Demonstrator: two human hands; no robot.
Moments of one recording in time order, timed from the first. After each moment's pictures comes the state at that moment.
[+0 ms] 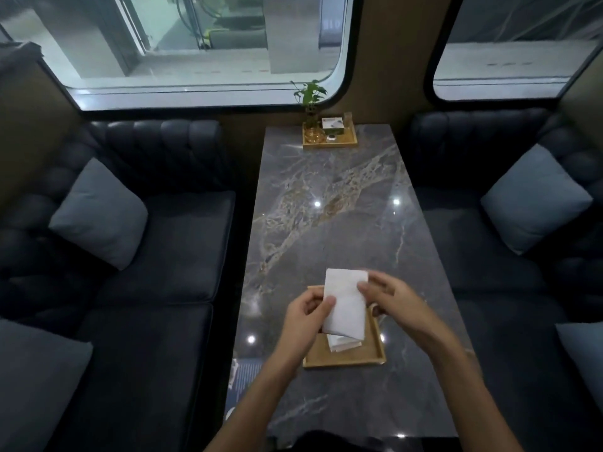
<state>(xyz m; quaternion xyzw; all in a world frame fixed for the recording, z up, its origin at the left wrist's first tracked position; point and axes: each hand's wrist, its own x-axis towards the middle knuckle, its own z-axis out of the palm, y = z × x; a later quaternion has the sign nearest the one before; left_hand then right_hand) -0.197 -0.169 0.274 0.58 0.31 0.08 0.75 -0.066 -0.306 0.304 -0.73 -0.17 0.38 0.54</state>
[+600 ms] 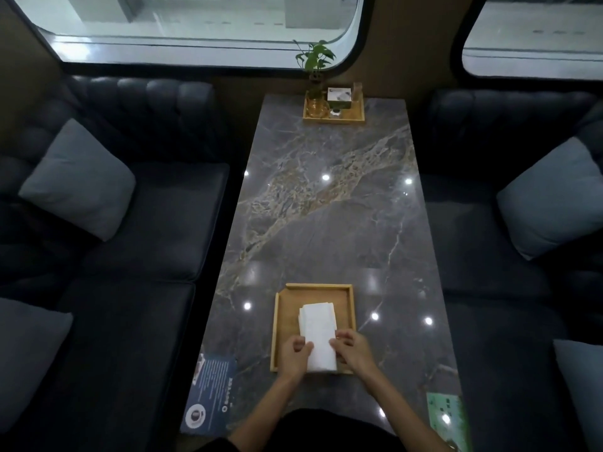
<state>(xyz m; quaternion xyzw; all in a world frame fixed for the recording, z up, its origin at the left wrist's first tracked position) -0.140 -0.213 0.096 0.59 0.54 -0.04 0.60 -0.035 -0.320 0.072 -0.77 0.03 0.45 0.45</state>
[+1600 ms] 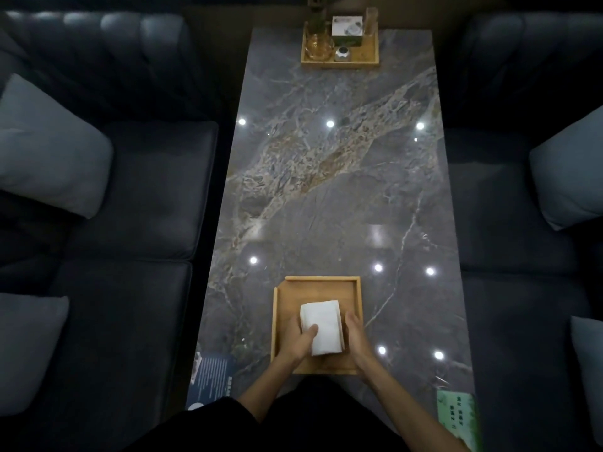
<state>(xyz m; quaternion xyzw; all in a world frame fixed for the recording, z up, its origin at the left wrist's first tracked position) -0.095 -0.170 0.032 0.57 0.52 -0.14 0.62 -0.007 -0.288 -0.001 -0.72 0.17 0.47 0.49</state>
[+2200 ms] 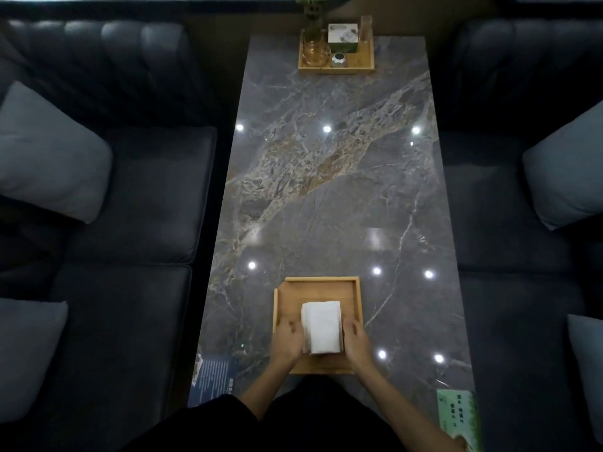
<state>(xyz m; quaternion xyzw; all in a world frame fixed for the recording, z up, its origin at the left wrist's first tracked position) -0.106 -0.161 0.027 0.65 0.57 -0.15 0.48 -0.019 -0.290 0.014 -0.82 0.12 0.40 0.39</state>
